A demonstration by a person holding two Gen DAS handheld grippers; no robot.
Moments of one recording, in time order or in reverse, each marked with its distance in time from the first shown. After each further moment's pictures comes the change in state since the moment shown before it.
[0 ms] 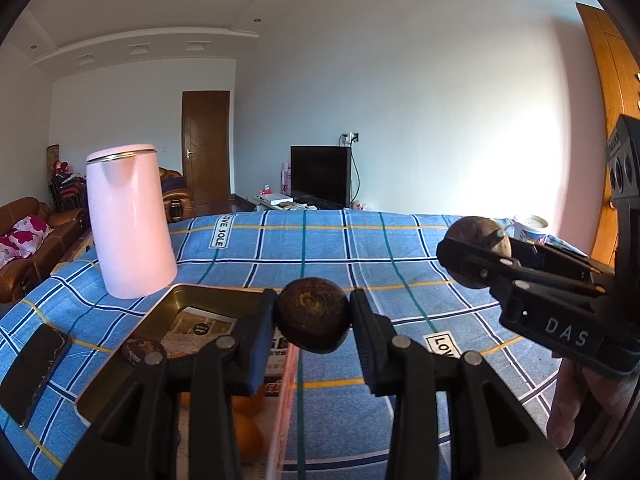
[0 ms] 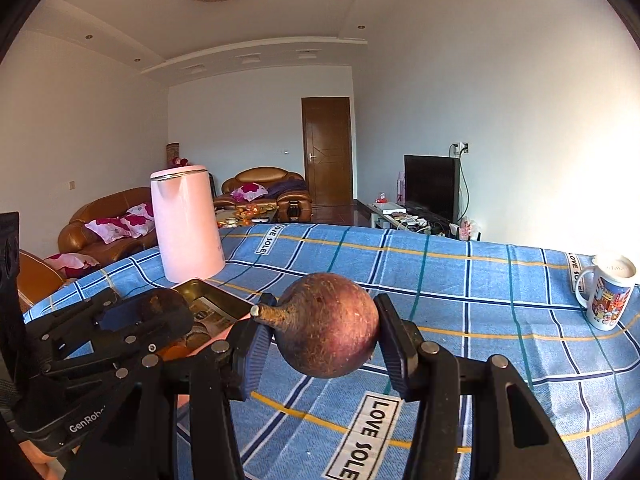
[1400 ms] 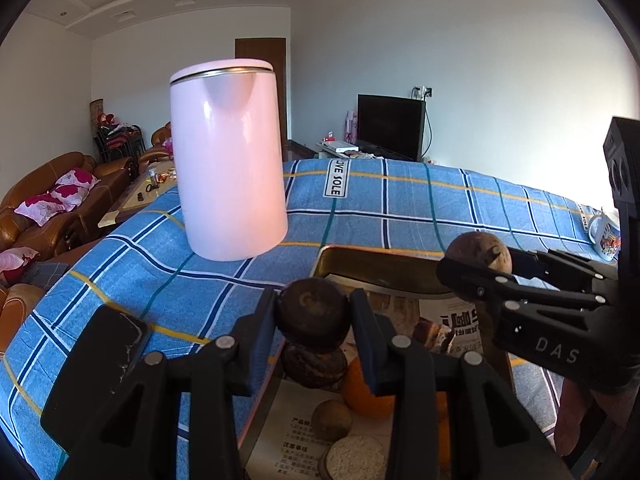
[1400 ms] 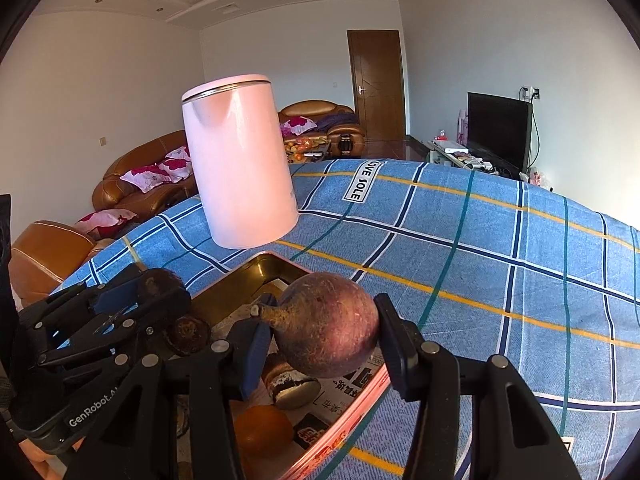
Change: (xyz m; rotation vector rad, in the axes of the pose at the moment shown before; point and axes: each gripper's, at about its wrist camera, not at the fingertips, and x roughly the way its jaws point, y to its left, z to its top) left arm 0.050 0.122 -0.002 -0.068 0.211 0.187; right arm 0.148 0.097 0.006 -0.012 0.275 0.169
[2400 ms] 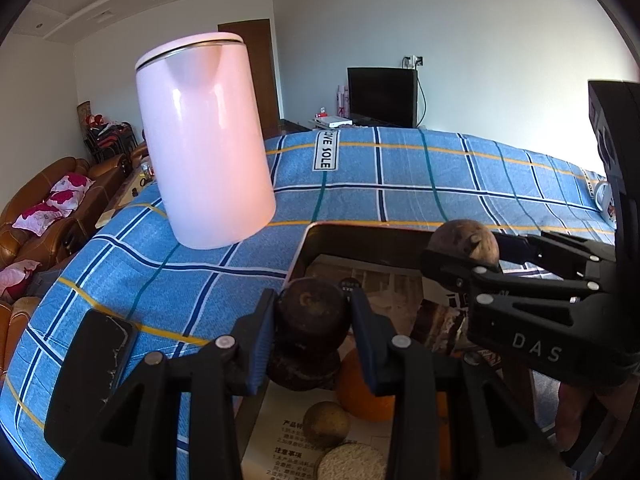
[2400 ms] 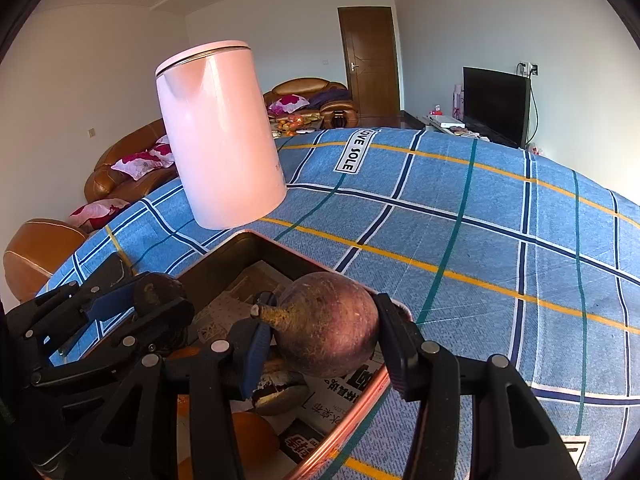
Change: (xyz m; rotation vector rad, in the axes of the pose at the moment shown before) left arm 0.018 -0.016 -0.001 0.078 0.085 0.012; right arm 0.024 -0.006 -0.005 0.032 0.082 -0.011
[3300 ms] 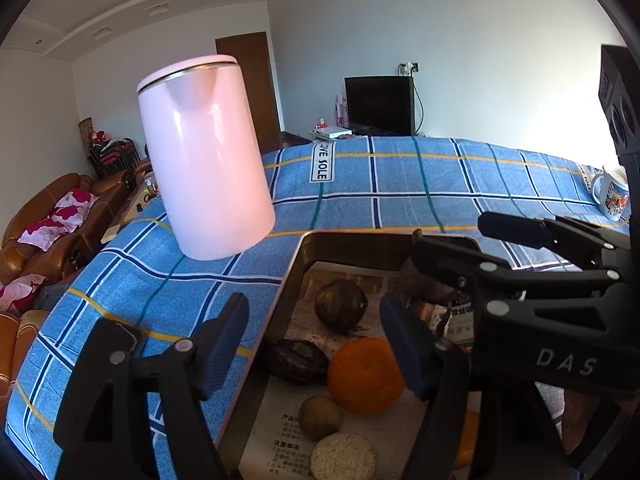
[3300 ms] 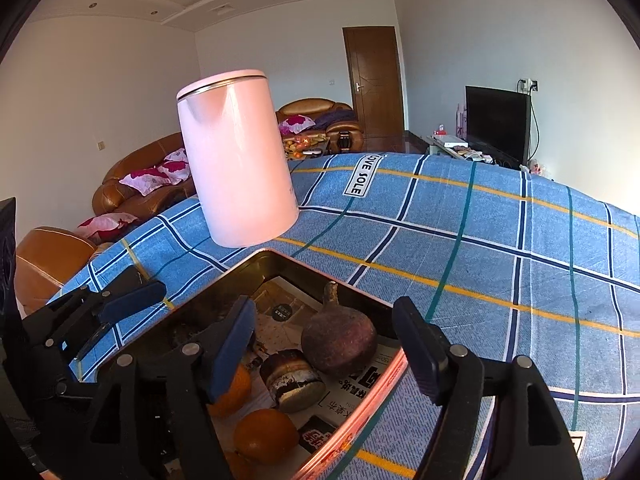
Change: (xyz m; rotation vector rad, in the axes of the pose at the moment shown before) left arm -0.017 -0.008 -0.004 0.036 -0.052 0.017; right arm -0.026 0.007 -0.003 -0.008 -0.090 0.014
